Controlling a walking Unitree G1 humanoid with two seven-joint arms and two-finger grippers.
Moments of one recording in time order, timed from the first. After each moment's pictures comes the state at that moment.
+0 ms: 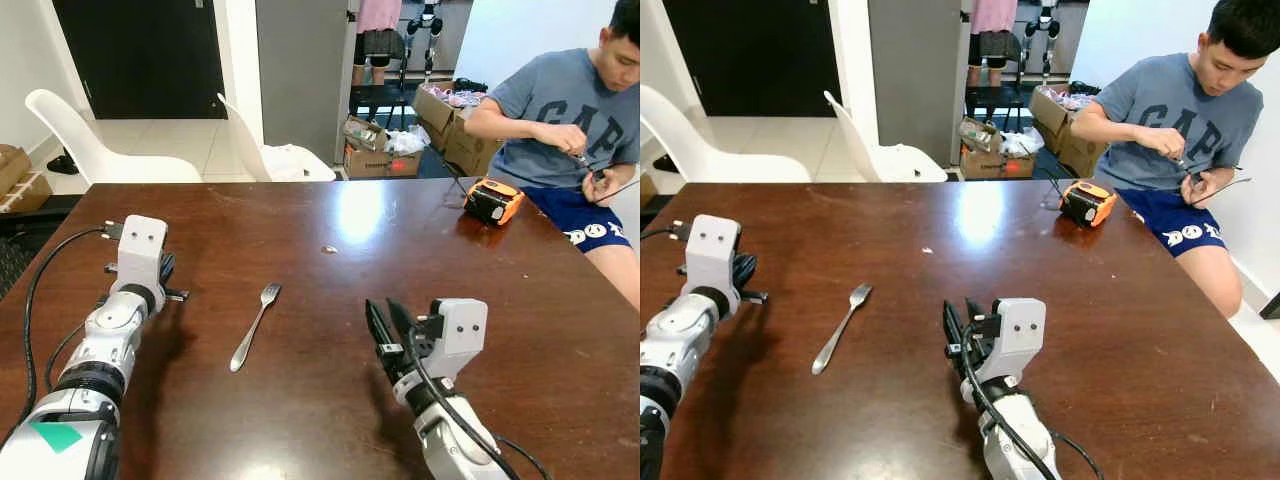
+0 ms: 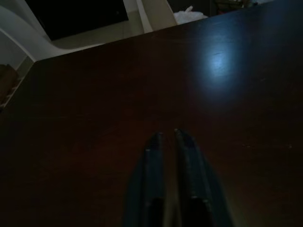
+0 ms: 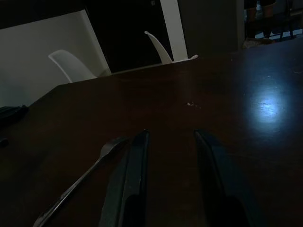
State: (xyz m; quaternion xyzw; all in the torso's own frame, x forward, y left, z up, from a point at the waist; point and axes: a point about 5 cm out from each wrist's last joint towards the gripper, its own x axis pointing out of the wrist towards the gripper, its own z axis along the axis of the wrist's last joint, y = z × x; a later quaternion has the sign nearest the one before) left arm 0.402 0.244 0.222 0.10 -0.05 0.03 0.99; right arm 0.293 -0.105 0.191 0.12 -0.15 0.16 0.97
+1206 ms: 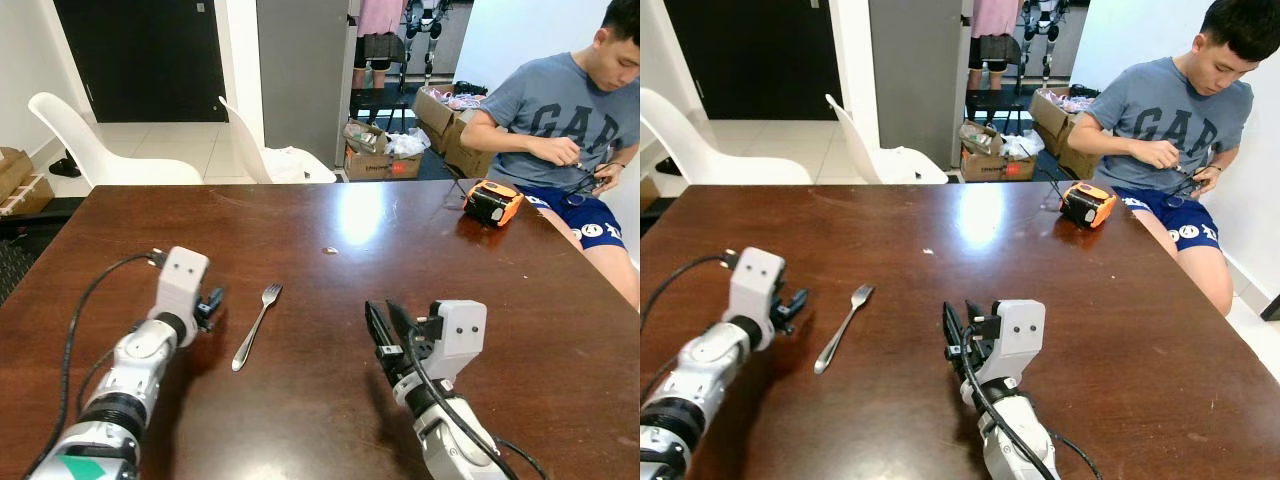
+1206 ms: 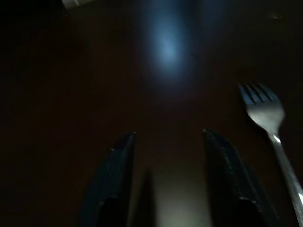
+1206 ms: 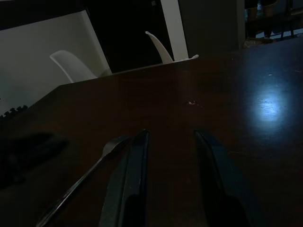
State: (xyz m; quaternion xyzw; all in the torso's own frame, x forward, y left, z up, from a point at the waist) left arm 0.395 0.194 0.174 0.11 -0.01 -0.10 0.99; right arm 0.292 -0.105 0.189 0.12 -0.15 0.16 0.97
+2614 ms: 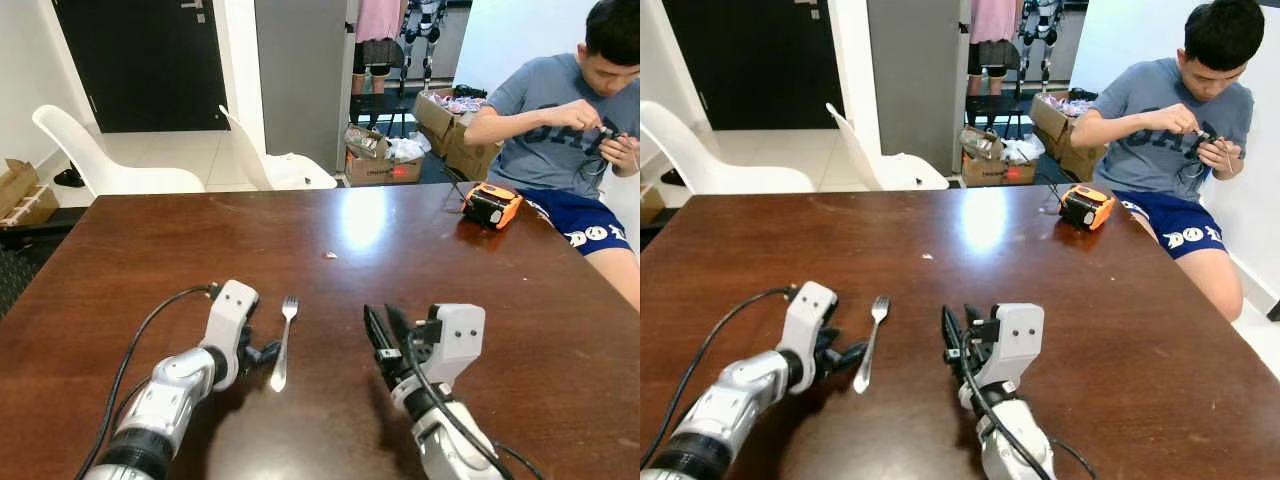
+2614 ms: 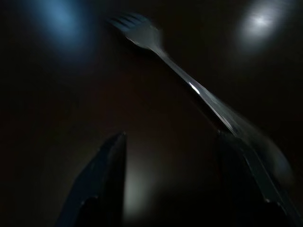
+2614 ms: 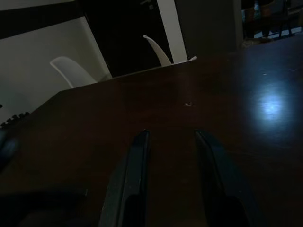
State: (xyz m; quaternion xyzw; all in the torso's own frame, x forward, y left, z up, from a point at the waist) left arm 0.349 0.140 0.137 0.10 0.12 -0.35 0.92; right arm 0.291 -0.107 0.184 0.13 -0.14 0.15 0.97
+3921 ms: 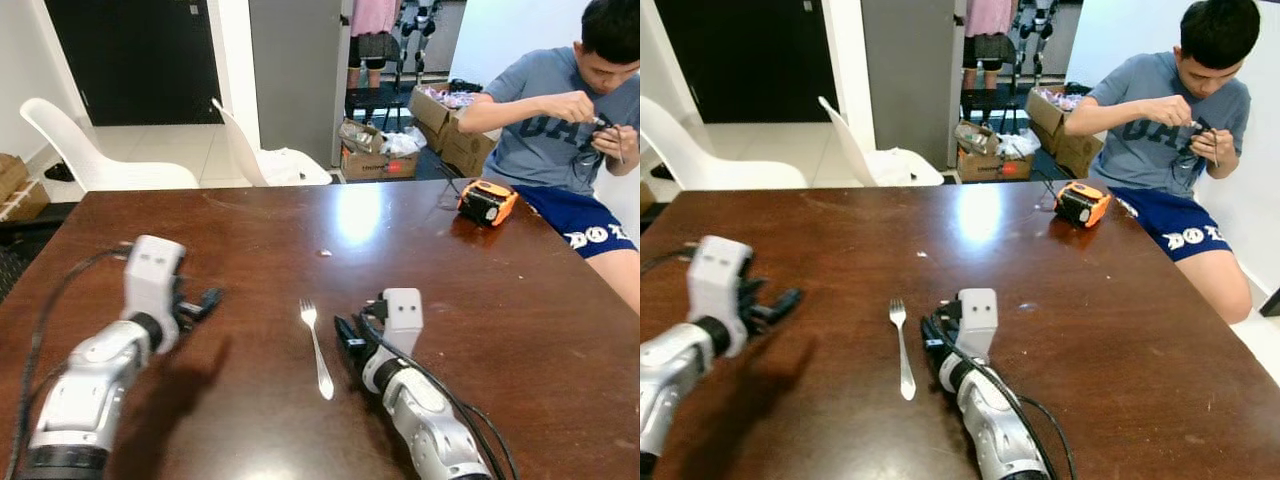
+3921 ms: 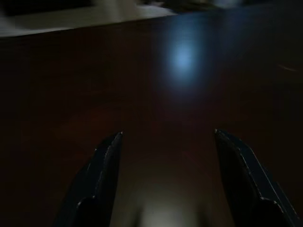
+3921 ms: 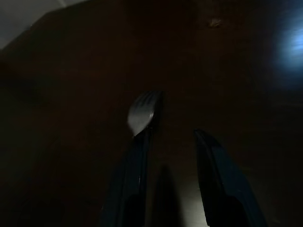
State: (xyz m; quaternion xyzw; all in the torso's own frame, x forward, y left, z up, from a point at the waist) left arm 0.339 0.244 0.229 0.04 -0.03 -0.02 1.00; right arm 0.358 -0.079 0.149 0.10 0.01 0.22 0.97
